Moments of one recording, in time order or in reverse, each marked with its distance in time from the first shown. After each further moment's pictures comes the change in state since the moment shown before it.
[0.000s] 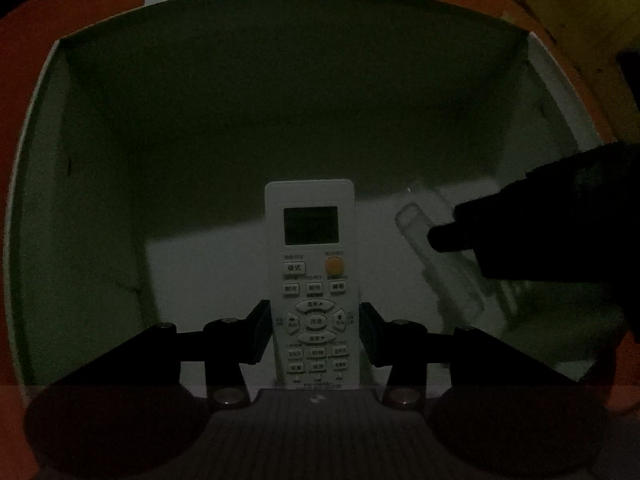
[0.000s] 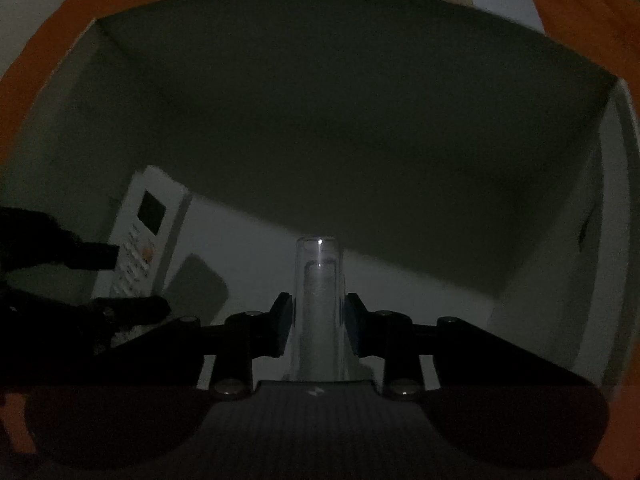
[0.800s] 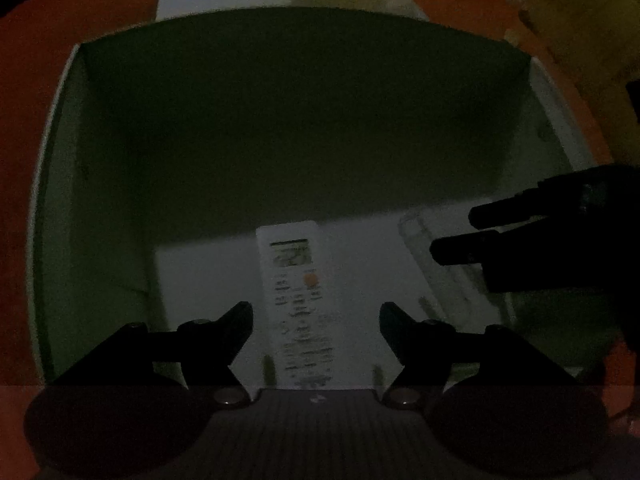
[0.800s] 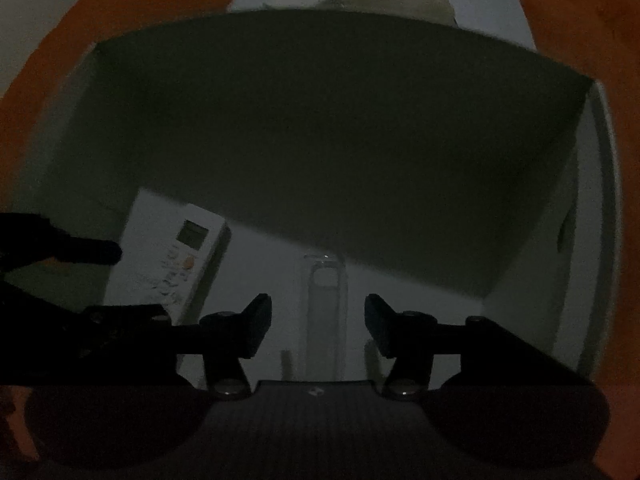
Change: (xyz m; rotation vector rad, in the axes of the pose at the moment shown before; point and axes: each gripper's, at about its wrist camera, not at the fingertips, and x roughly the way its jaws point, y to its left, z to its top) left arm -0.015 0.006 0.004 -0.040 -0.039 -0.026; right arm -0.015 -0.001 -0.005 0.026 -0.034 0.029
